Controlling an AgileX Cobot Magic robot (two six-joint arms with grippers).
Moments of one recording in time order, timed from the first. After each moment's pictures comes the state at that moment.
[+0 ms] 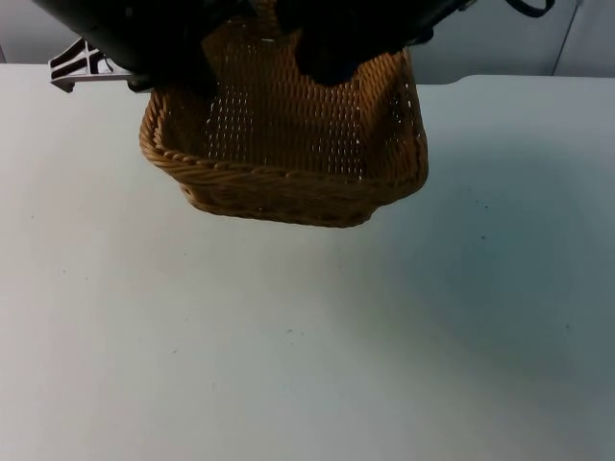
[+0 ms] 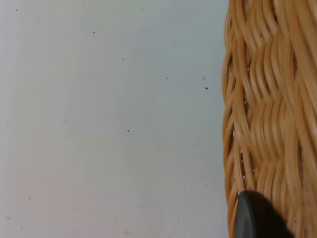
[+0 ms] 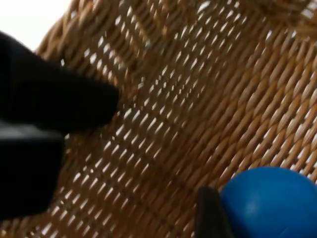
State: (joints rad) right arm 0.56 1.98 -1.54 0.10 0.52 -0.08; left arm -0.33 1.90 -1.29 -0.50 0.38 -0.02
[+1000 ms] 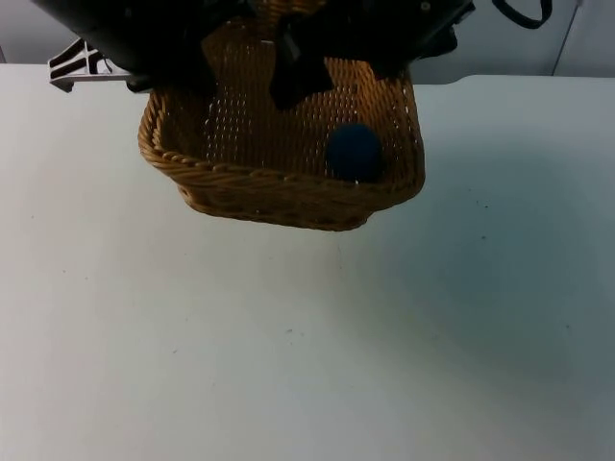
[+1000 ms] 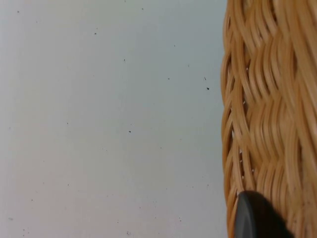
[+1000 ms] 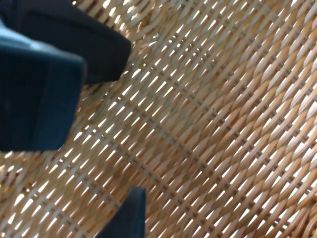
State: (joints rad) right arm 0.57 1.99 -1.54 0.13 0.57 -0.18; left arm -0.33 1.90 -1.29 -0.50 0.37 -0.02
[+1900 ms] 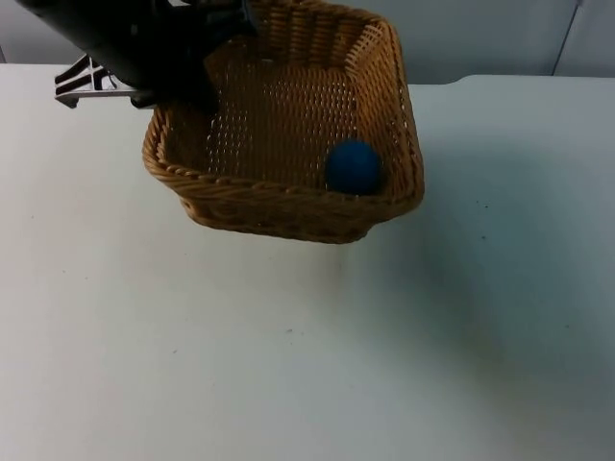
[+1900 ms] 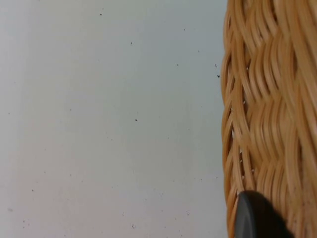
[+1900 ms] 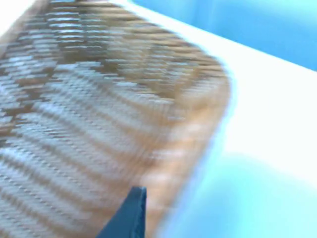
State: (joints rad) right arm 0.31 1.82 -1.55 0.11 0.64 -0.18; left arm -0.33 1.93 -1.29 -0.51 0.38 -0.02
